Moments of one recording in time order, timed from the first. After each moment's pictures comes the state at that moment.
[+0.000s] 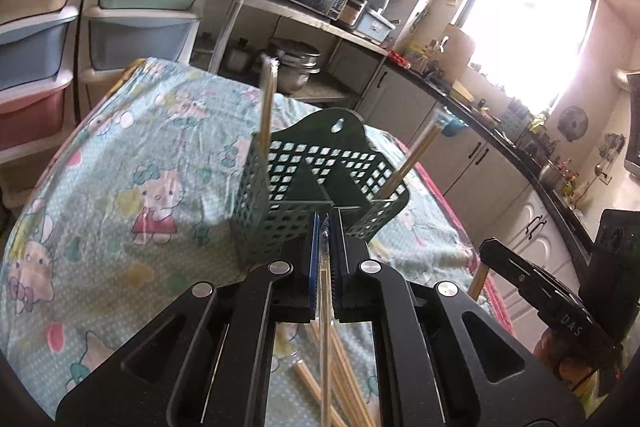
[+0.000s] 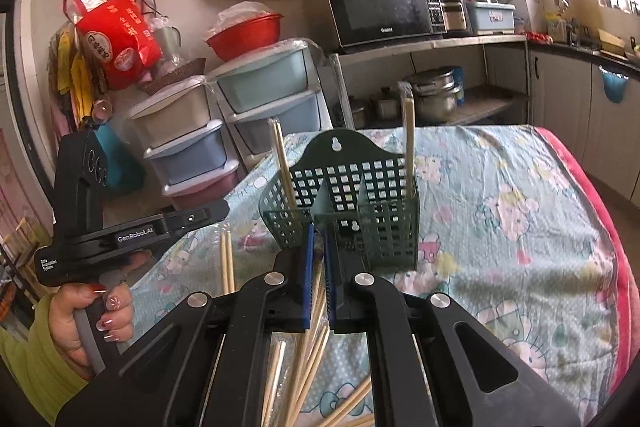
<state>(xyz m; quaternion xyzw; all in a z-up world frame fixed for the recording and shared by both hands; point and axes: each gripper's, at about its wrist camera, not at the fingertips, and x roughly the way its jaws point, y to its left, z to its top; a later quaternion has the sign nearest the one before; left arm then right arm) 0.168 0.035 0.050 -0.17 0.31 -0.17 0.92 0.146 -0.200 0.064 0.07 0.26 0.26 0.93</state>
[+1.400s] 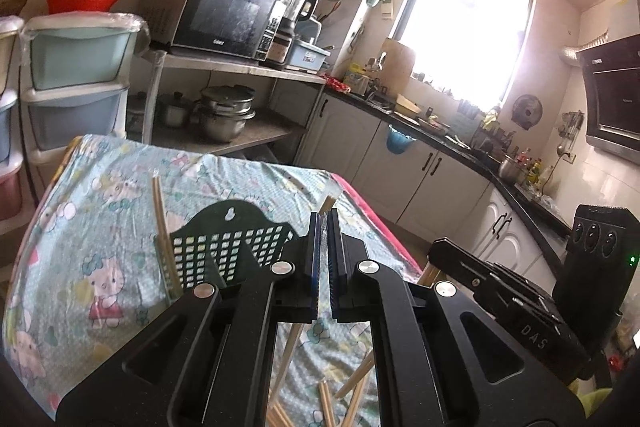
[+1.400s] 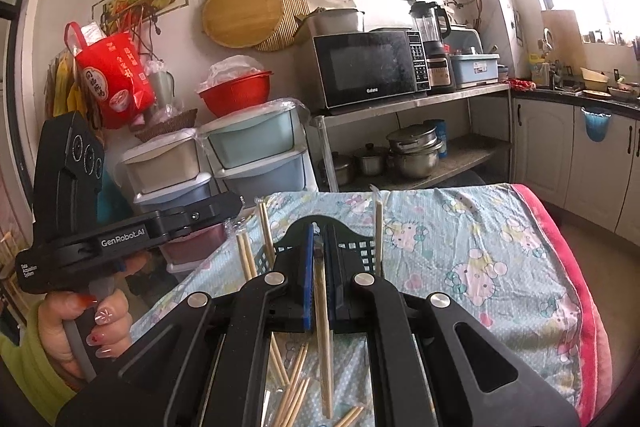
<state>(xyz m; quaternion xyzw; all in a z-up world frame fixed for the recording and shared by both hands) 0.179 -0.022 0.129 -0.13 0.23 -0.25 0.93 0.146 -0.223 0.118 0.07 0.18 0.23 0.95</state>
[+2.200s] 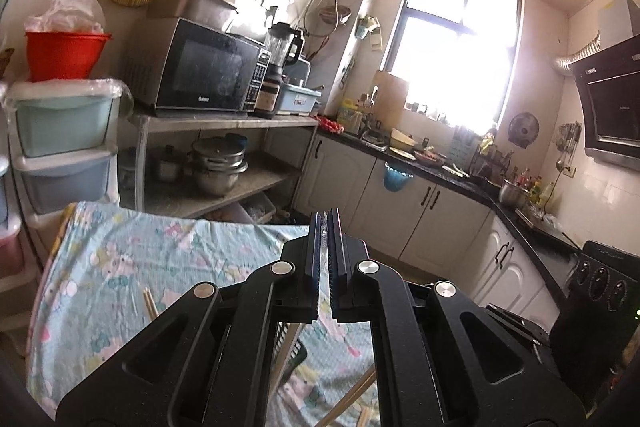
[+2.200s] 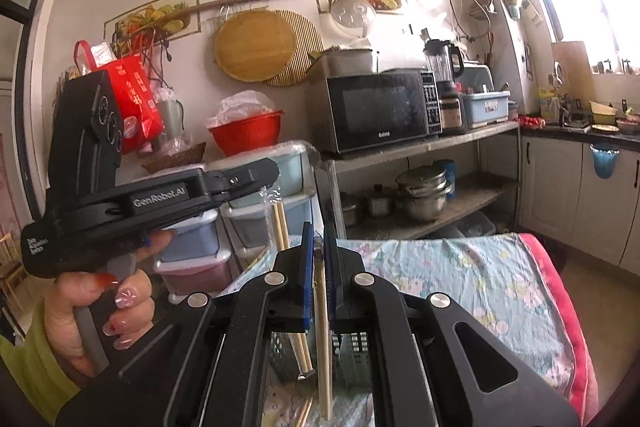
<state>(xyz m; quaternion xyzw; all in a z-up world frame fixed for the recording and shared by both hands) 0.213 -0.037 0.208 -0.11 0.17 -0.24 0.95 0.169 -0.212 0.177 0.07 0.12 0.24 0.96</state>
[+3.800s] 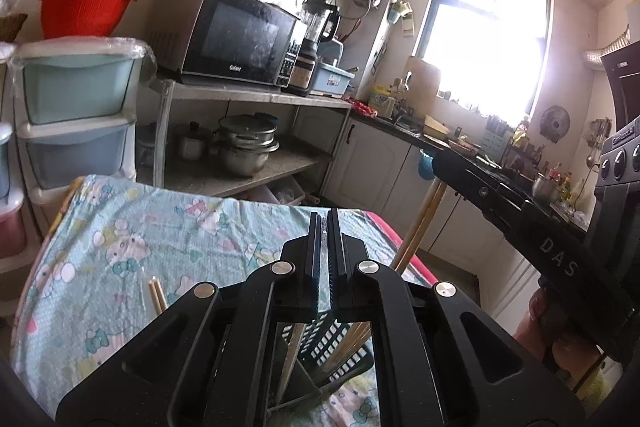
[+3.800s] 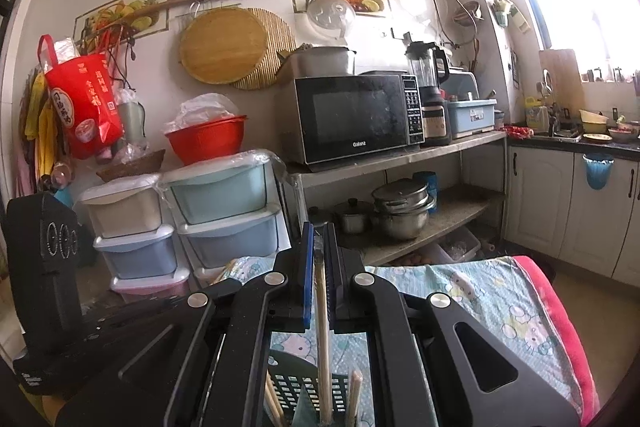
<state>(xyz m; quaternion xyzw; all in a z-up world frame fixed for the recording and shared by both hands) 0.274 -0.027 0.128 -0.12 0.20 -0.20 0.95 0.279 -0.199 0.156 0.06 0.11 0.19 0.97</state>
